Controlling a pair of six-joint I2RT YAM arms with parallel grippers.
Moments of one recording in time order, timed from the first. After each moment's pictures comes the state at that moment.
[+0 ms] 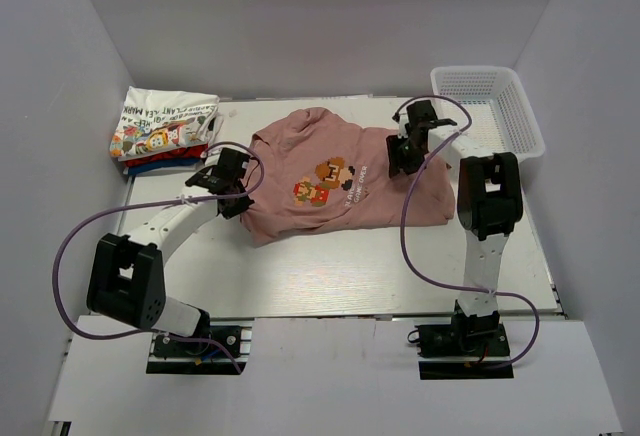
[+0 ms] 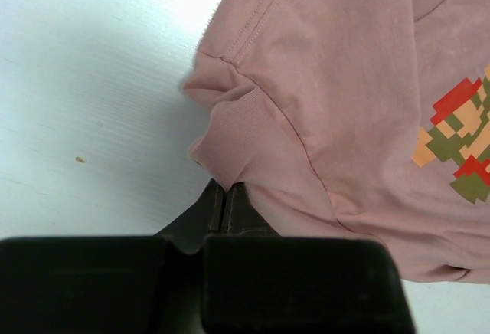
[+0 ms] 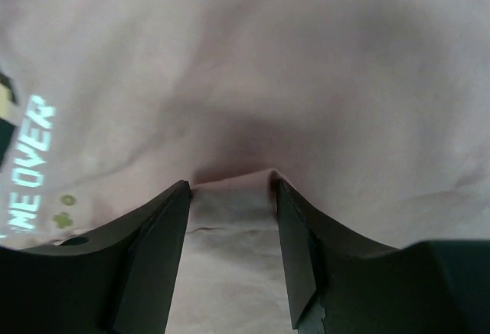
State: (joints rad) left arm -0.34 1.44 0.95 -0.58 -0.30 -0.73; right arm 0.21 2.11 1.60 -0.61 -0.18 -0.01
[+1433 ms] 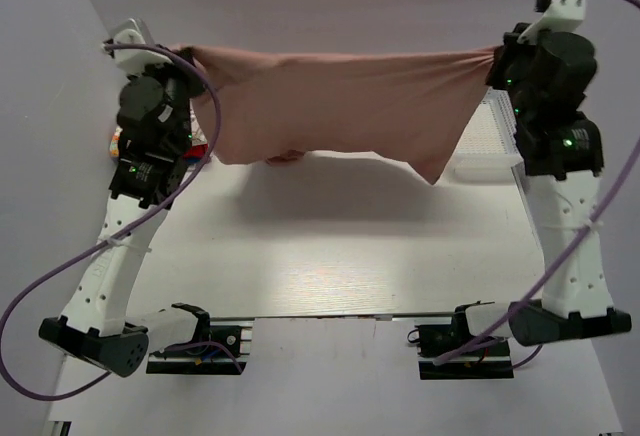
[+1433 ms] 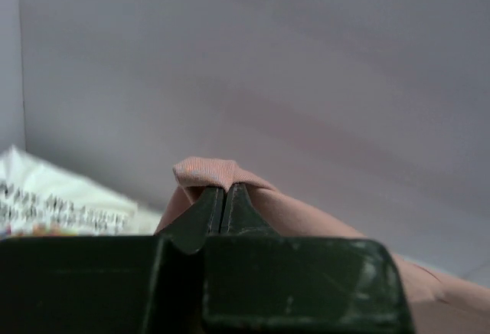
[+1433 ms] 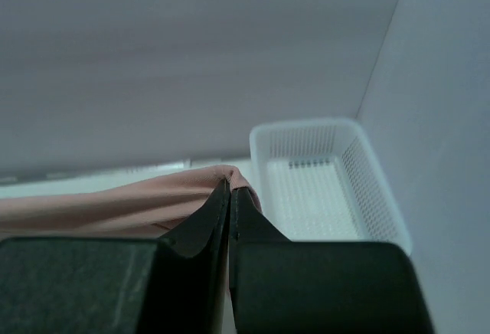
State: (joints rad) left arm -0.34 1.18 1.51 -0.11 -0.49 -0.31; right arm 0.17 1.33 1.88 -0.61 0.21 0.07
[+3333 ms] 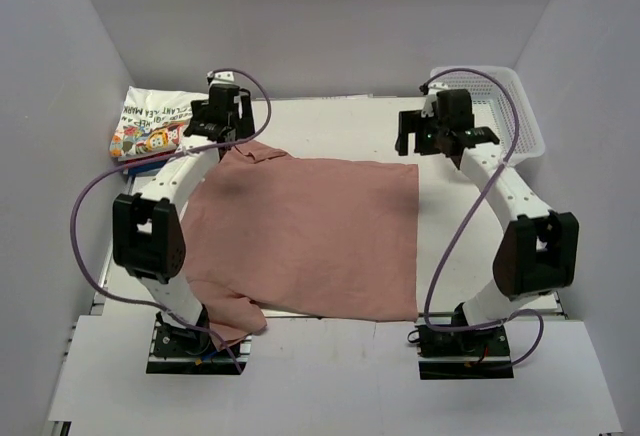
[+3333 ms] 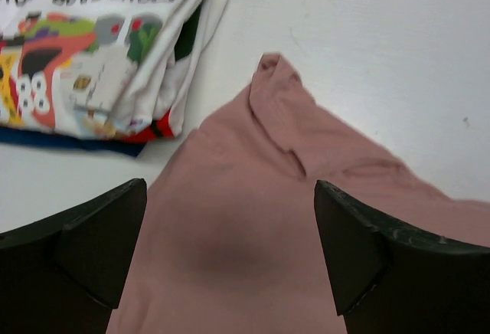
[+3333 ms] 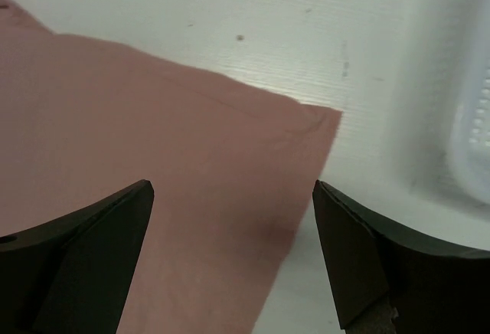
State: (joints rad) left arm -0.23 1.75 1.47 -0.33 -0.42 -0.16; right arm 0.21 1.60 1.36 -0.46 -0.11 0.05
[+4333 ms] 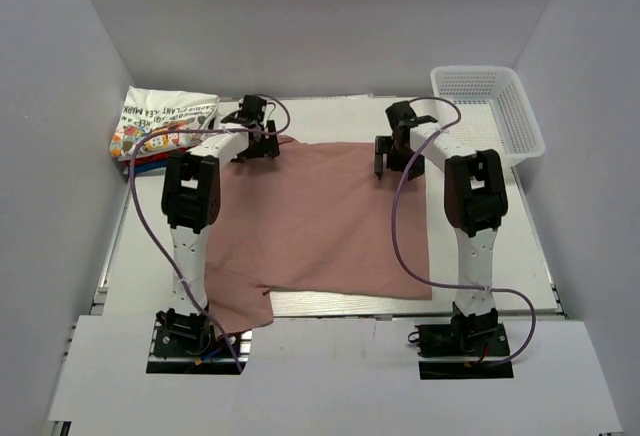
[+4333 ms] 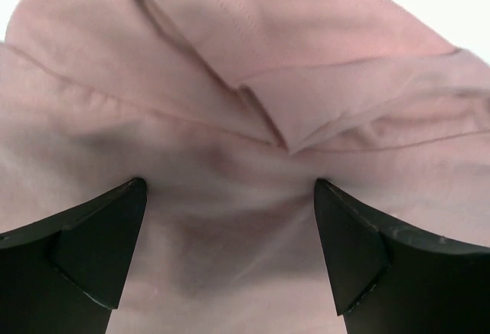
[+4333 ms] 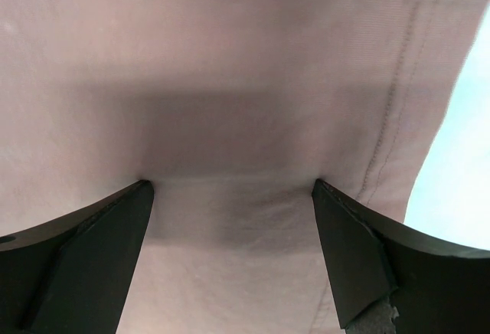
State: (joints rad) left arm -0.24 2.23 1.73 -0.51 -0.22 -0.33; right arm 0.32 2.15 1.64 -0.72 0.10 0.29
